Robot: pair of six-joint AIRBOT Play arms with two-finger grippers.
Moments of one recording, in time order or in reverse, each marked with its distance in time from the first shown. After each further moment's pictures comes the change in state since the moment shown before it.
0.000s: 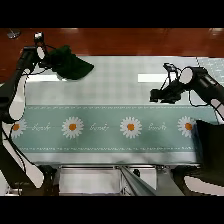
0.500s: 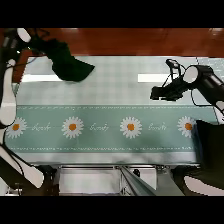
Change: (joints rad) left arm 0.003 0.146 0.132 -0.214 -0.146 0.125; right arm 0.000 0.069 0.000 0.013 -0.014 -0.012
